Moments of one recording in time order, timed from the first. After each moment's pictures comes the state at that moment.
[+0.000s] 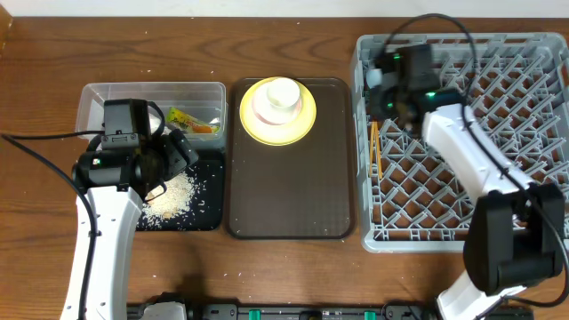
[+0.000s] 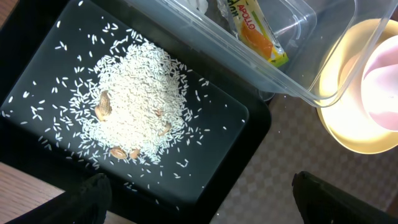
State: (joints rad) left arm 0.08 1.26 1.10 -0.99 0.01 -0.54; right arm 0.24 1.82 1.34 -0.46 -0.11 0.01
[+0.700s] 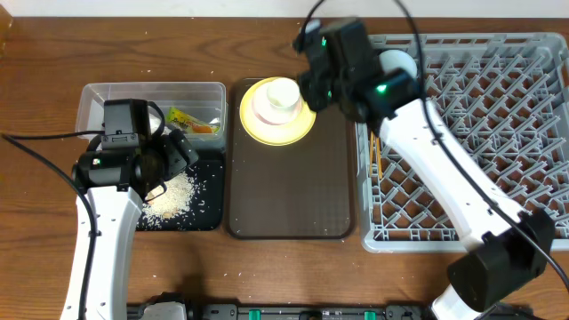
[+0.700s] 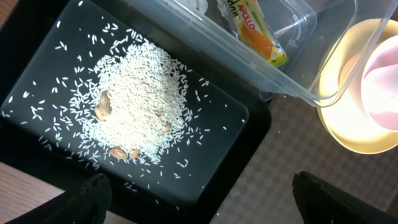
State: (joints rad) left arm 0.08 1.26 1.10 -1.00 0.01 -0.54; right arm 0.53 1.80 1.78 -0.73 -0.08 -0.02
